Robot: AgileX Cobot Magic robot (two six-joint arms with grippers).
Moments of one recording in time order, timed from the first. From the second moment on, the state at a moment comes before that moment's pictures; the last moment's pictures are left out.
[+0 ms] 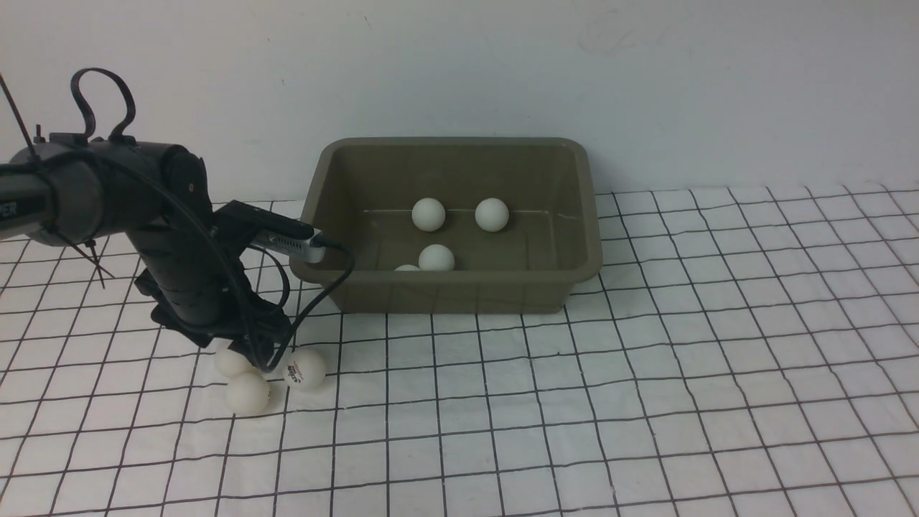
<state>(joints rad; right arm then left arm) 0.40 1.58 -2.28 -0.07 1.29 -0.28 -0.10 1.98 -1.32 0.00 0.81 0.22</state>
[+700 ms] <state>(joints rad) 0.40 1.58 -2.28 -0.07 1.29 -0.28 -0.10 1.98 -1.32 0.02 0.78 0.21</state>
